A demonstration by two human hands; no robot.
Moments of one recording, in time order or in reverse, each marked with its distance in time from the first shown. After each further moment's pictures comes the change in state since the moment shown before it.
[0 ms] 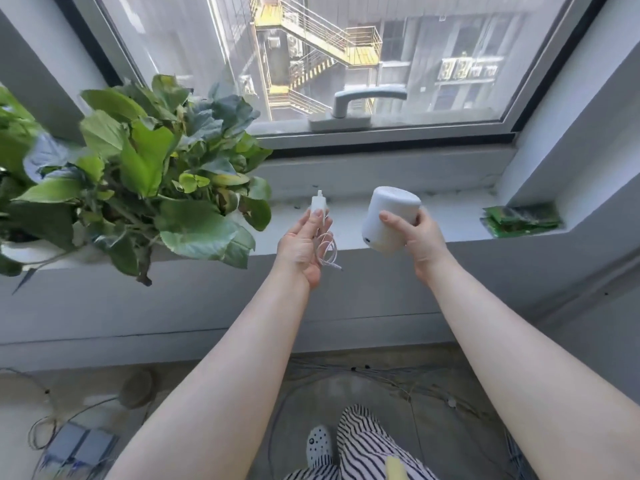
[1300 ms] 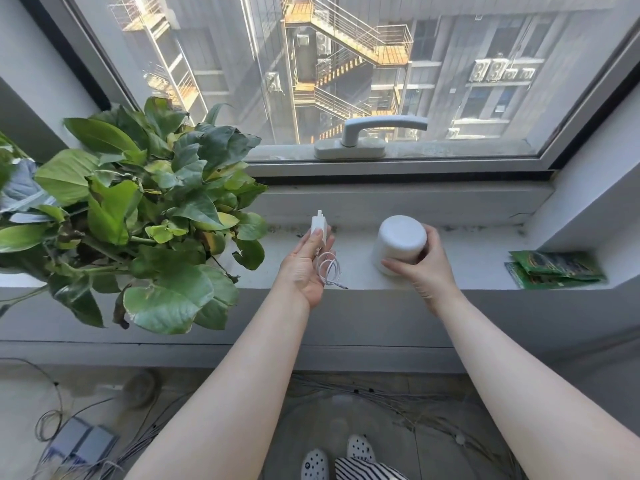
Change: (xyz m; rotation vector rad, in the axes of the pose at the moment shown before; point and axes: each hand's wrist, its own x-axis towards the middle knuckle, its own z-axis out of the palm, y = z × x) left_hand 0.051 0.007 0.023 -0.078 0.076 -0.041; right_hand 0.081 0.031 -0.018 -0.156 -0.083 -0.138
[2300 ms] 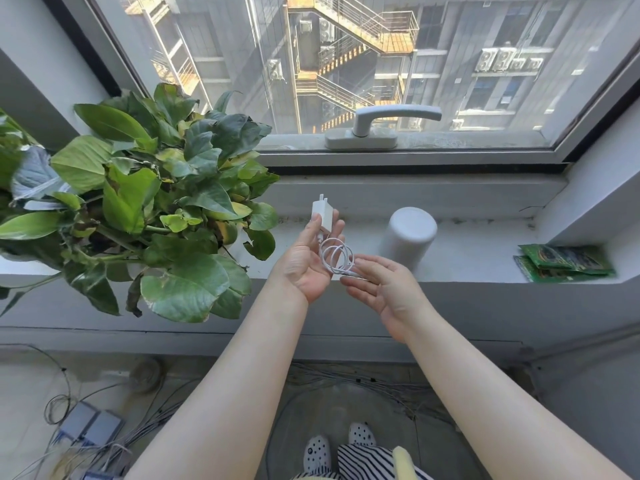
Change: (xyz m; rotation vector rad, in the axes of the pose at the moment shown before) left_hand -0.022 0.021 -0.003 -0.084 -0.167 -0.127; right_hand -0.066 -0.044 0.069 0.430 -0.165 0.487
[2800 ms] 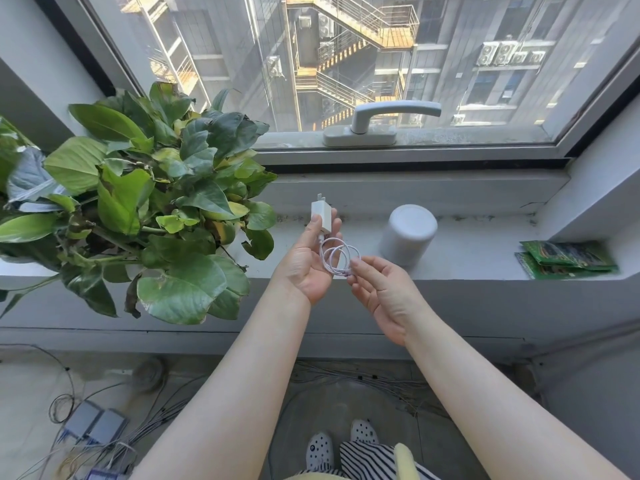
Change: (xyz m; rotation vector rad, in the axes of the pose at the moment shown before) left_hand -0.004 -0.006 0.005 0.016 0.024 0.013; right_hand -0.003 0.004 0.003 0.166 -0.078 -0.027
